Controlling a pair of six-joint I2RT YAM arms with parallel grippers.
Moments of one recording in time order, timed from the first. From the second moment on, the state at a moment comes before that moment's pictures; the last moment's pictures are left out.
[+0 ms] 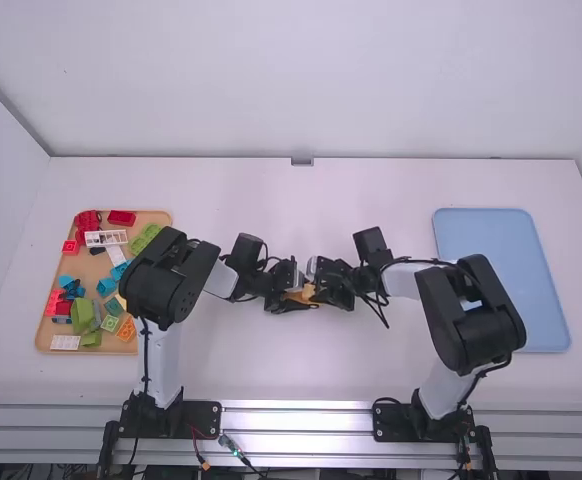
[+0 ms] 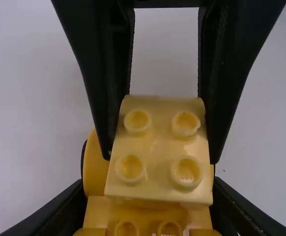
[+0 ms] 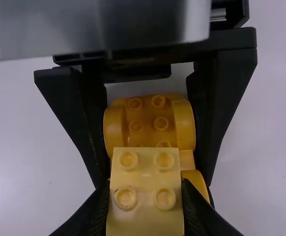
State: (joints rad) left arm -0.34 2.10 0.76 0.39 0.99 0.87; right arm 0.33 1.82 0.74 -0.09 -0.79 -0.97
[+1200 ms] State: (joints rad) left arm -0.34 2.10 0.77 0.39 0.97 0.87; right arm 0.33 1.82 0.73 -0.08 -0.77 -0.97
